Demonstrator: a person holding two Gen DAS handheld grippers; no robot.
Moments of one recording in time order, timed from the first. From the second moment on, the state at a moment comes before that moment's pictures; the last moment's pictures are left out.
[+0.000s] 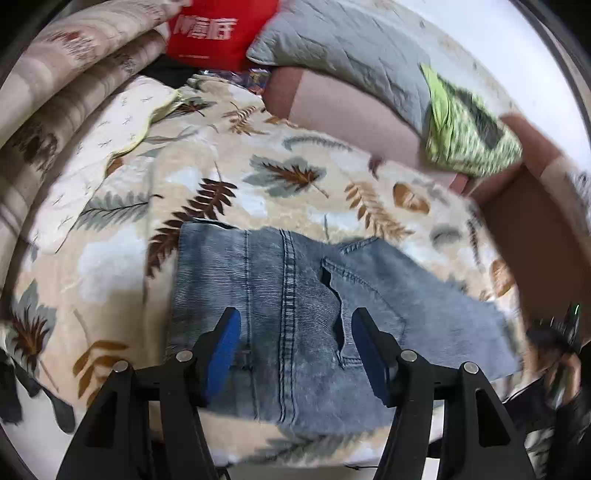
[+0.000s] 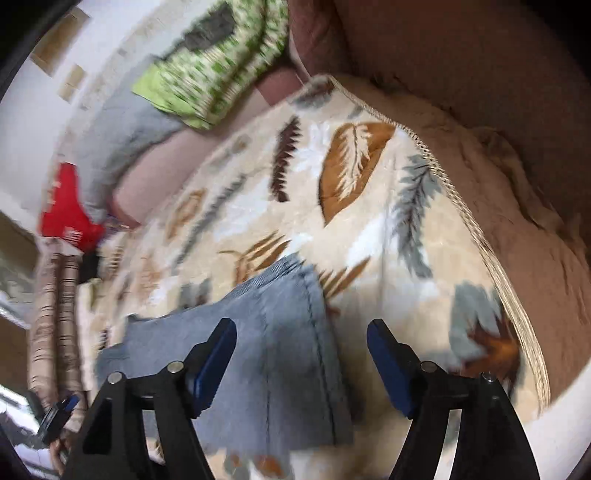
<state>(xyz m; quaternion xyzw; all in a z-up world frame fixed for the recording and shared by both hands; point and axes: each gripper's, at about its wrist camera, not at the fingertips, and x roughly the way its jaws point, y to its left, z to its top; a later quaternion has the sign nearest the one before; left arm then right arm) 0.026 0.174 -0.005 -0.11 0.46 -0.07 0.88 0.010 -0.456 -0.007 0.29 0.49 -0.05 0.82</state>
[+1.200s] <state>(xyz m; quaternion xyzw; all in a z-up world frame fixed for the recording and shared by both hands) 0.026 0.159 -0.029 -0.05 0.42 0.01 0.91 0.034 -0.367 -0.025 0.20 0.54 0.01 0.81</state>
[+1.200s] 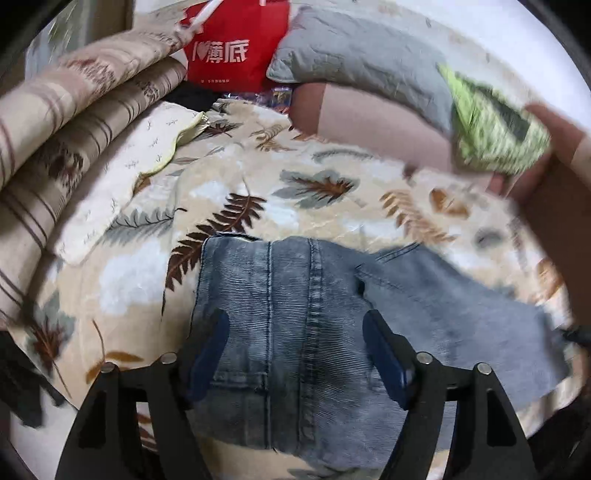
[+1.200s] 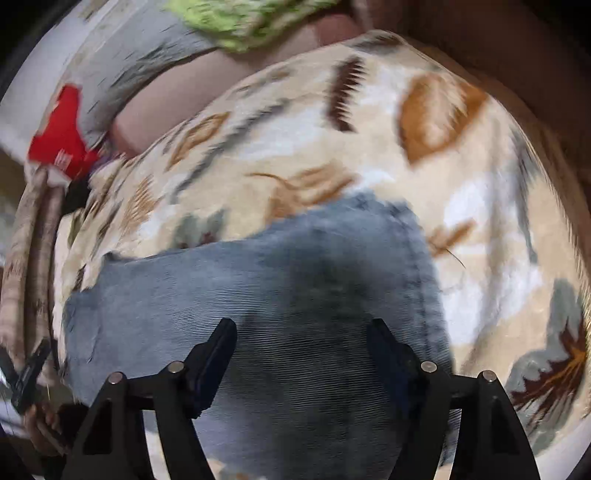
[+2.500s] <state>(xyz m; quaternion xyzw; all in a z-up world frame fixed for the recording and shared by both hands) 0.055 0.146 -0.052 0.04 0.42 0.07 0.90 0.221 -0.067 -0.041 0.02 0.56 0.24 0.80</state>
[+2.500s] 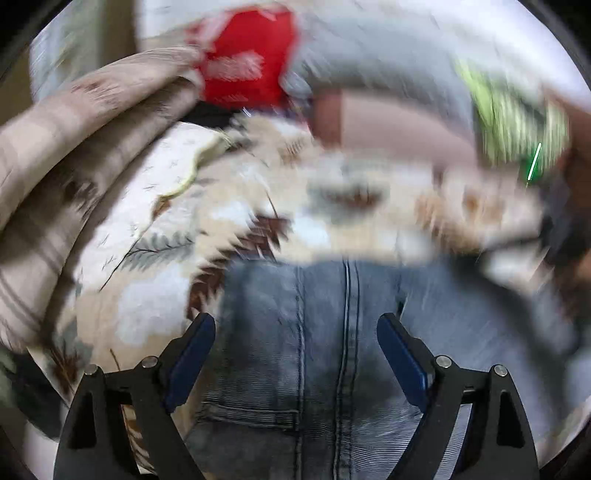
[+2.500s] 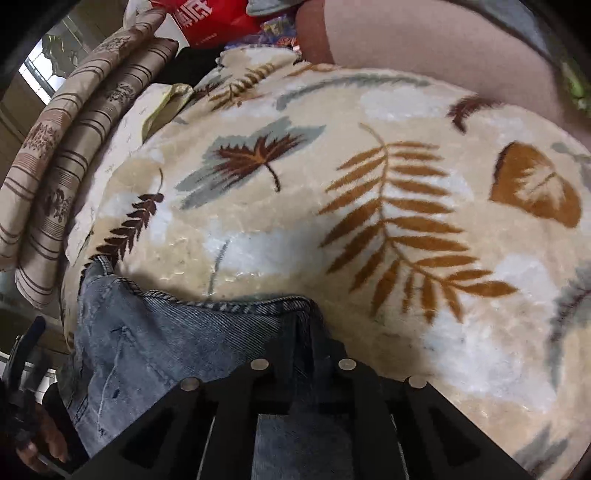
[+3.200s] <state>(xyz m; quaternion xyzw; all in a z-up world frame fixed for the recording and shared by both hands) 0.059 0.151 -0.086 0.03 0.45 0.10 0.89 0.069 -0.249 -0.049 0.37 0.48 0.18 0.78</state>
